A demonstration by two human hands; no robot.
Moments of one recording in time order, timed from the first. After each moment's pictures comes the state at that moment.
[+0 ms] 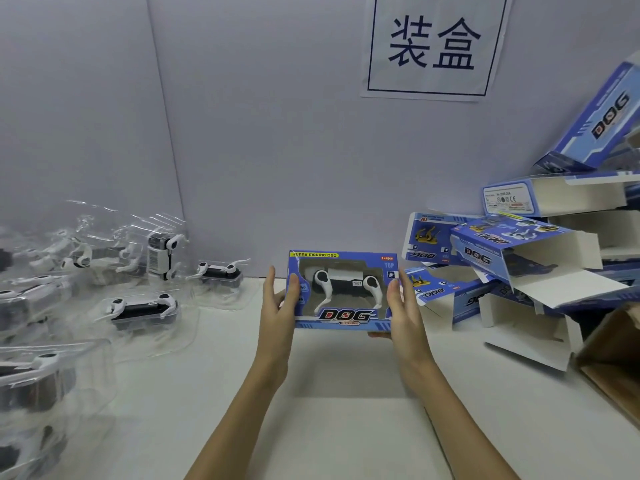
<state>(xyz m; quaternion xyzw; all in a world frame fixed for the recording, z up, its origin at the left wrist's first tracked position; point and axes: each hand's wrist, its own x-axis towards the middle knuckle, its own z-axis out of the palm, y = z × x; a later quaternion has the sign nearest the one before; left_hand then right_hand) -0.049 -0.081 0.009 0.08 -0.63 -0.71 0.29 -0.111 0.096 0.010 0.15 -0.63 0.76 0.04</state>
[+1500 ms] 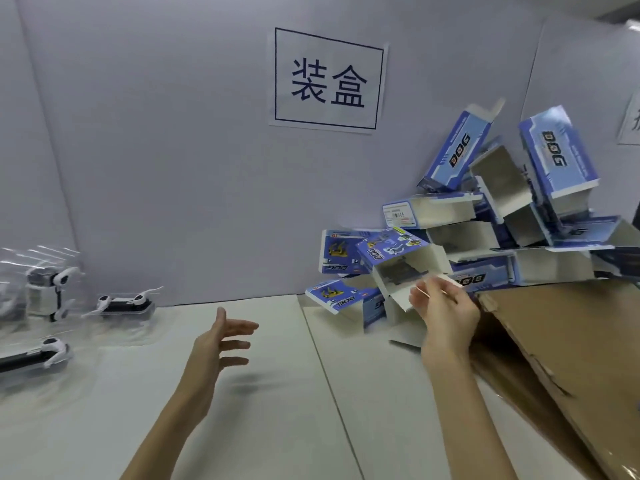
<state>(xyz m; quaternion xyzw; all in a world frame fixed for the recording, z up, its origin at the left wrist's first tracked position) -0.044 -0.063 0.005 0.04 -0.67 -0.72 0.17 -0.083 0.251 0.082 -0.11 -0.48 0.82 0.28</state>
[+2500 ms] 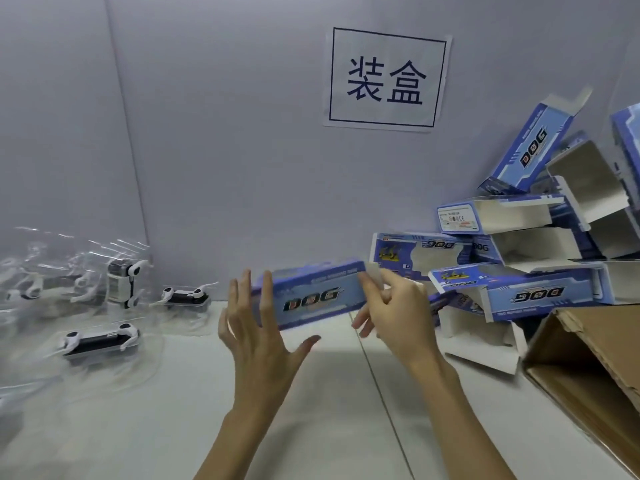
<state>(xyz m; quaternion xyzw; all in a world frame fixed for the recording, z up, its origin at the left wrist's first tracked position) -0.040 -0.057 0.006 0.03 -0.82 -0.18 0.54 -0.086 0.141 0.077 0.27 -0.77 0.53 0.25</state>
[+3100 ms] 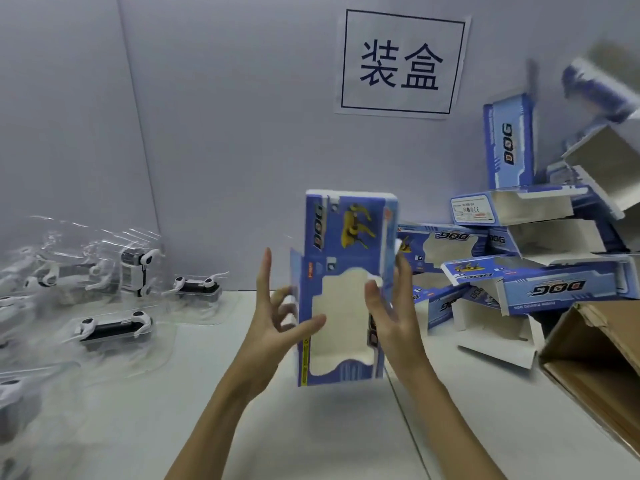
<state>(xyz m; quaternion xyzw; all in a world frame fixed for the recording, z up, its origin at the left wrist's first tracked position) -0.030 -0.076 0.029 -0.11 -0.67 -0.71 0.20 -0.086 0.118 0.038 0.29 -0.62 0.70 0.20</state>
